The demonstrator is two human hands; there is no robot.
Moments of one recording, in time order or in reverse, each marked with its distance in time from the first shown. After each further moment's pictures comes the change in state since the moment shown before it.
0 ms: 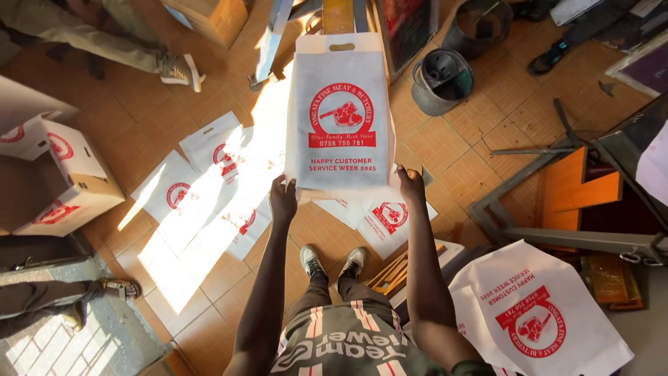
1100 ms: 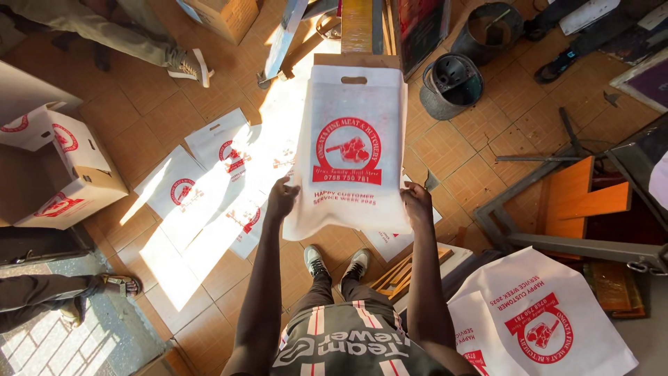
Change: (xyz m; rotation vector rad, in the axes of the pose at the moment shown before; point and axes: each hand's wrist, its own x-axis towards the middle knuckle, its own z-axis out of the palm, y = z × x) left_hand 0.030 -0.010 -0.058 -0.010 -0.288 -0.068; right_hand -0.072 -0.043 0.024 0.339 -0.113 0.072
